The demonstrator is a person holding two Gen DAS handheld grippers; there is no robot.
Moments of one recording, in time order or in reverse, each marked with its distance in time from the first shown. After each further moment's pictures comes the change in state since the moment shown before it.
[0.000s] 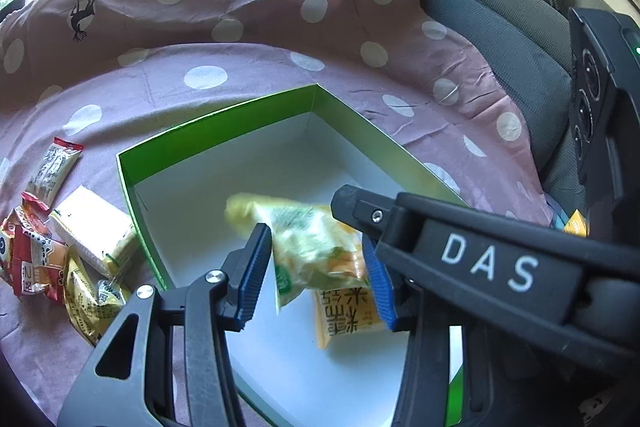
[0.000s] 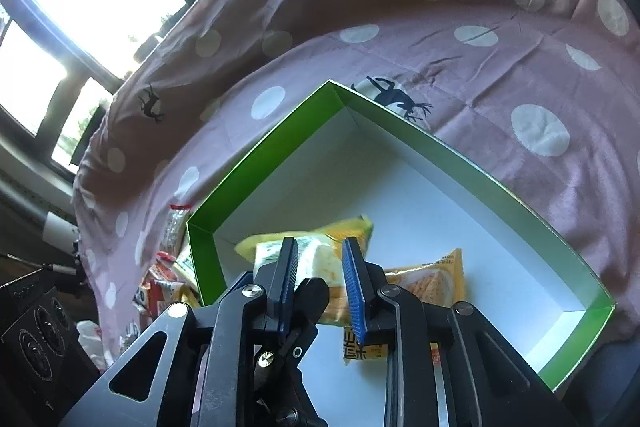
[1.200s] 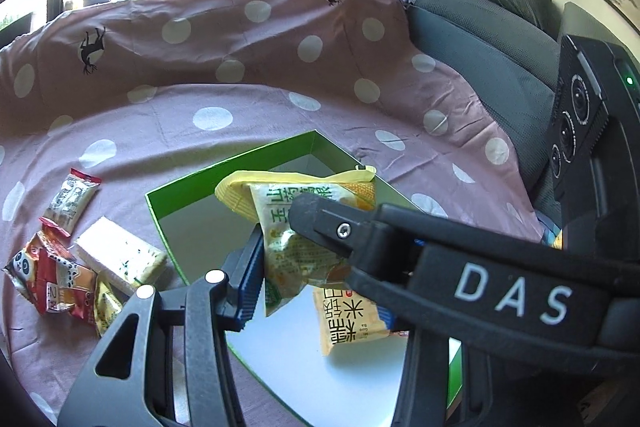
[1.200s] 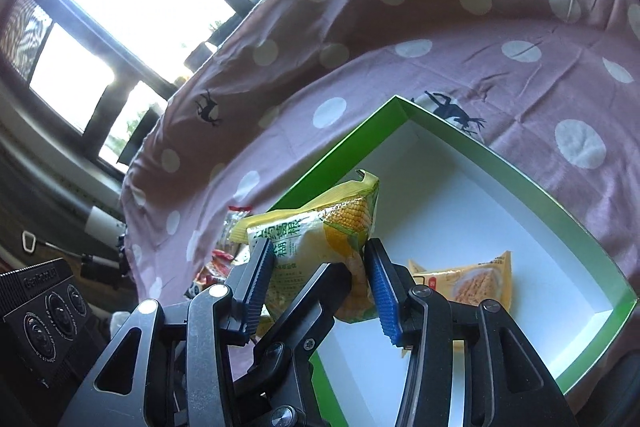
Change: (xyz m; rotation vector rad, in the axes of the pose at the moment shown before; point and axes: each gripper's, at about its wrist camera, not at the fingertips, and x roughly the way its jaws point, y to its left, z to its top) left arm -0.030 -0.001 0.009 0.027 -0.106 -0.013; right arm -0.019 0.018 -0.004 -0.036 -0.037 0.181
